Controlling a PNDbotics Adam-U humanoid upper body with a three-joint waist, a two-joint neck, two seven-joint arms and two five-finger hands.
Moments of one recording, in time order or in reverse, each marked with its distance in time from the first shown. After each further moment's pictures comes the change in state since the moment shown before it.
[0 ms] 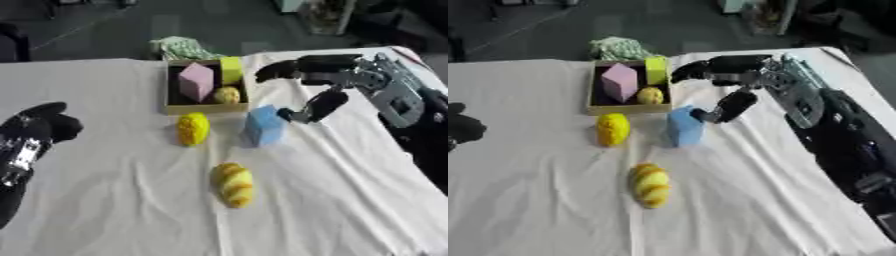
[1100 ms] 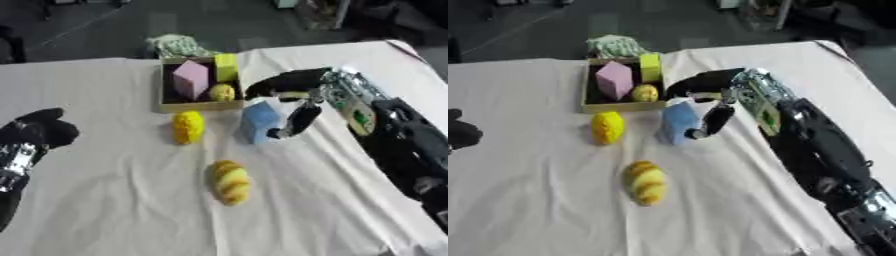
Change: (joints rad) left arm 0.003 -0.018 -0.011 0.000 -0.012 0.012 -0.013; right arm -0.003 0.099 -0.001 0.143 0.348 -0.089 -0.089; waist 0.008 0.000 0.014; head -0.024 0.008
